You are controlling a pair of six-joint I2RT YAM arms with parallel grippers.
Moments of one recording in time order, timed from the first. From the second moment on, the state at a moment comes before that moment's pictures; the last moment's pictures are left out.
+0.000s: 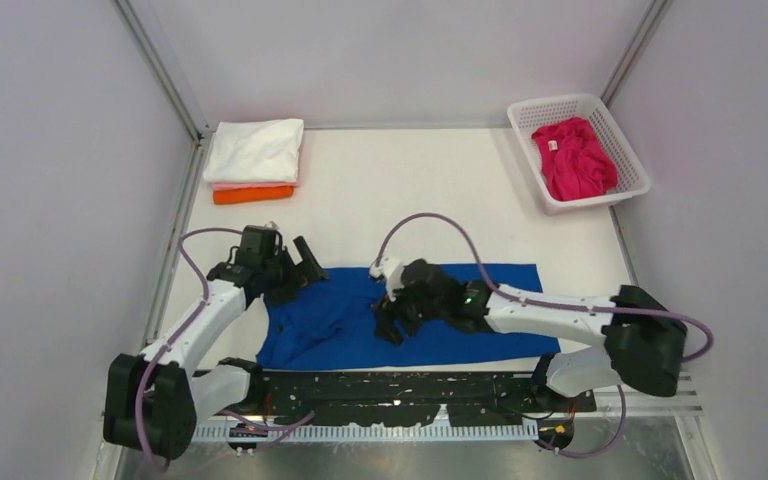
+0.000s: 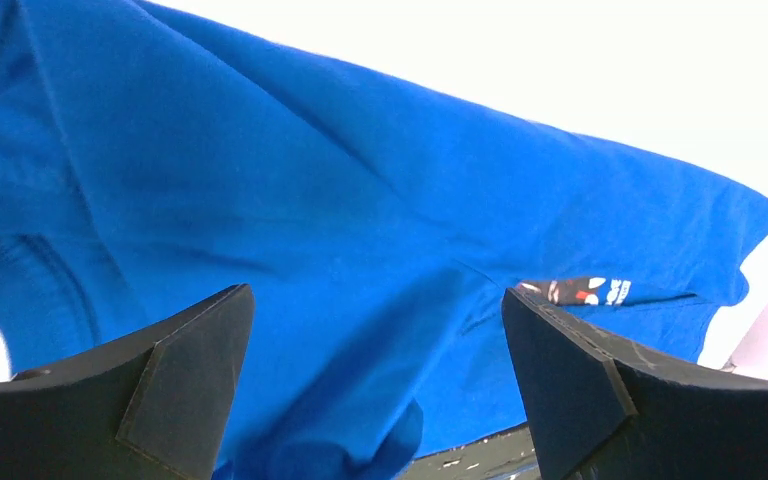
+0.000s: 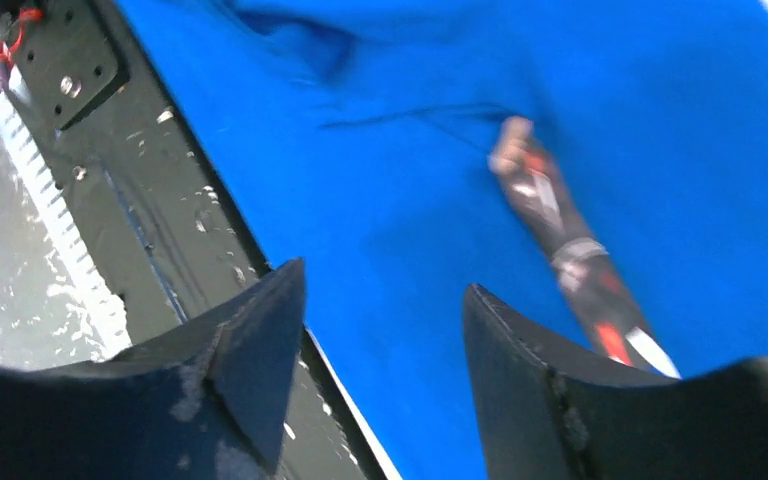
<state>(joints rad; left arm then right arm) -0.24 1.03 0.63 -0.53 0.18 -0.72 0.99 1.27 0.71 -0.14 -0.18 0.25</state>
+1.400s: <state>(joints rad) -0.19 1.32 0.62 -0.33 0.30 -0.68 1.25 1.78 0.99 -0.02 0.11 0.06</state>
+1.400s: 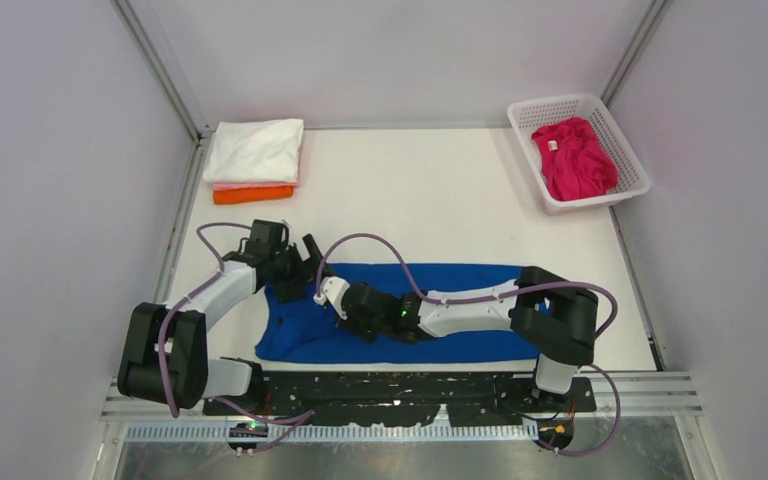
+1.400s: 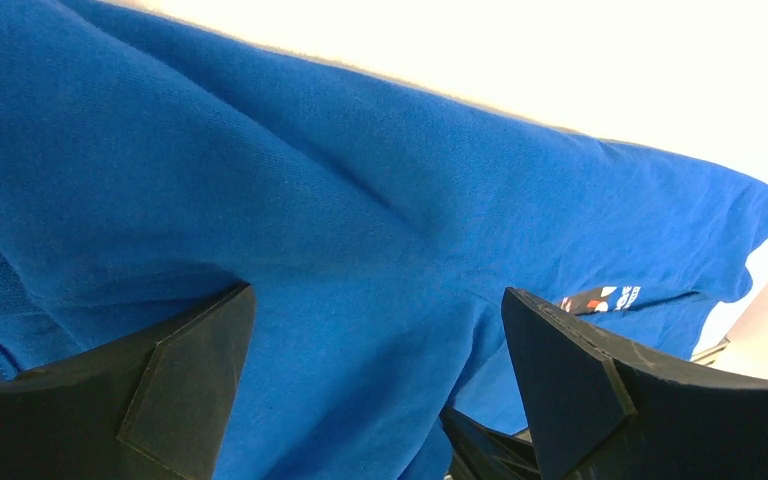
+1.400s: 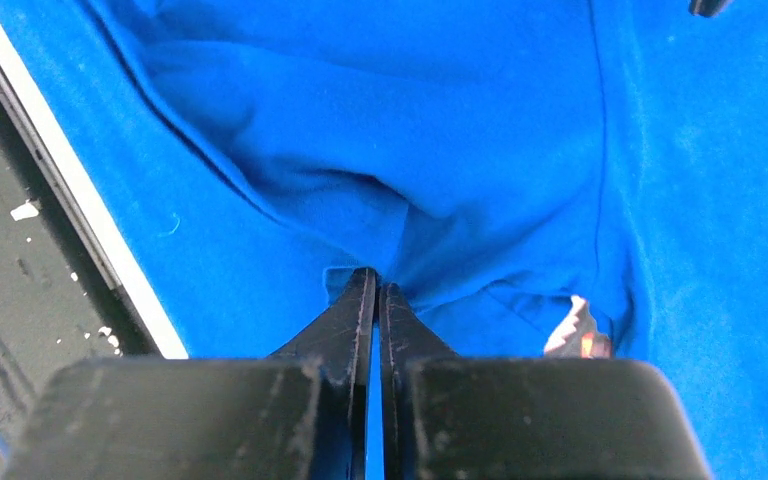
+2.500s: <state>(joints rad) -0.29 0.98 0.65 -0.53 0.22 -0.68 0.65 1.13 0.64 -0.16 0.02 0.33</state>
